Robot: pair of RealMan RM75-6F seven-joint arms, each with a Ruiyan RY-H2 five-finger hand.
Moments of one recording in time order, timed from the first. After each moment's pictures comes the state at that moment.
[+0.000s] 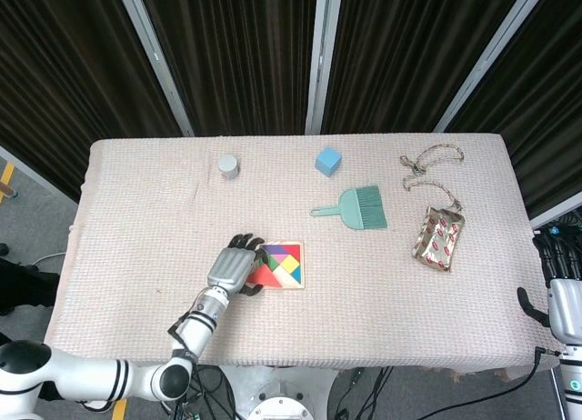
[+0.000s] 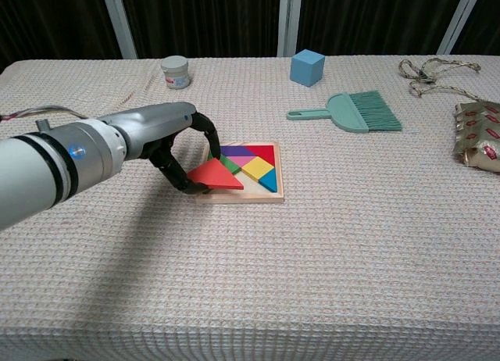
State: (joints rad) left arm -0.80 -1.75 -0.23 -1.71 0.70 1.12 0.68; right arm 0.07 -1.14 0.10 -1.46 -1.44 1.49 0.05
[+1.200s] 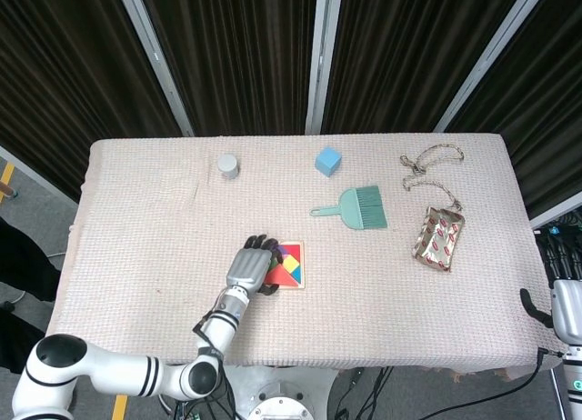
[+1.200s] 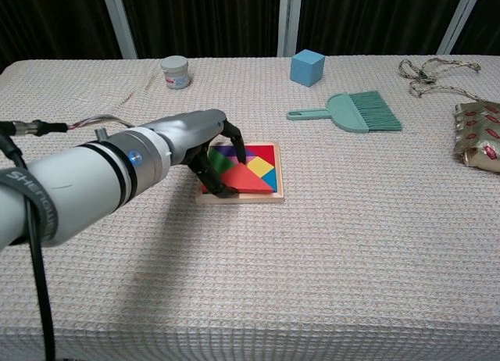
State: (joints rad) left arm -0.89 -1.89 -0.27 -1.61 0.59 1.17 0.72; right arm 0.06 -1.15 0.11 -1.43 -1.43 1.47 0.09
